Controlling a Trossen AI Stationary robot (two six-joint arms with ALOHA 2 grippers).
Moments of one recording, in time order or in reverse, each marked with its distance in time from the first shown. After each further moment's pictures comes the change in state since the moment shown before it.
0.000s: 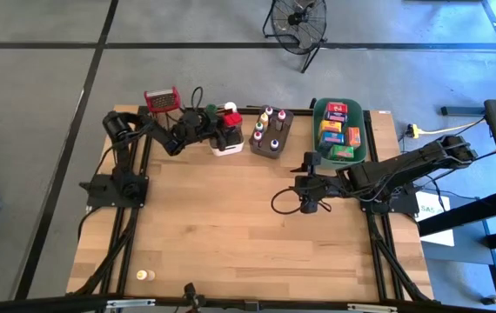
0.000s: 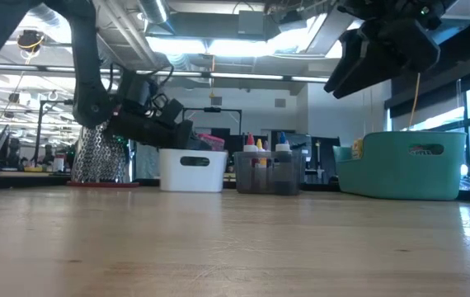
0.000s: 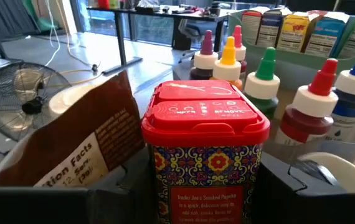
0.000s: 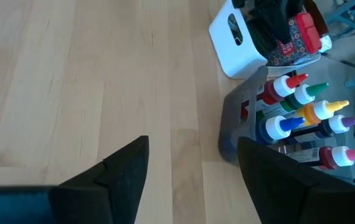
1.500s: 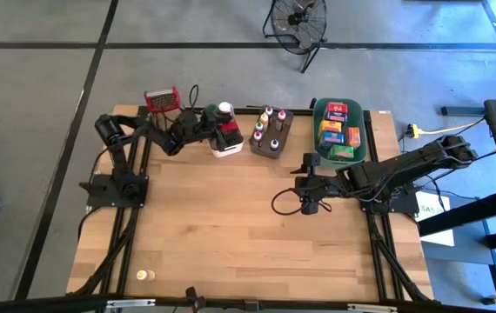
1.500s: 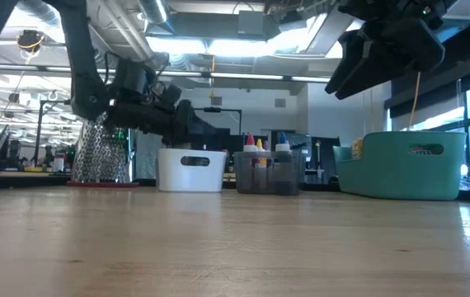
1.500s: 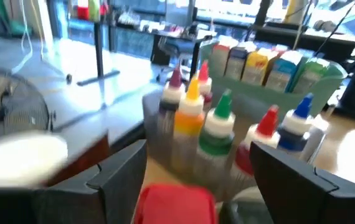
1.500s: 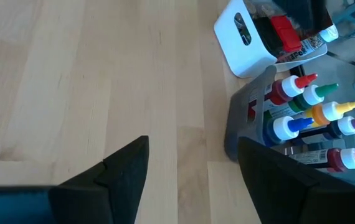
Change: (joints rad) left arm -0.017 -0.075 -0.008 0.015 0.073 -0.093; right arm 0.000 0.000 0.000 -0.008 -0.027 -0.007
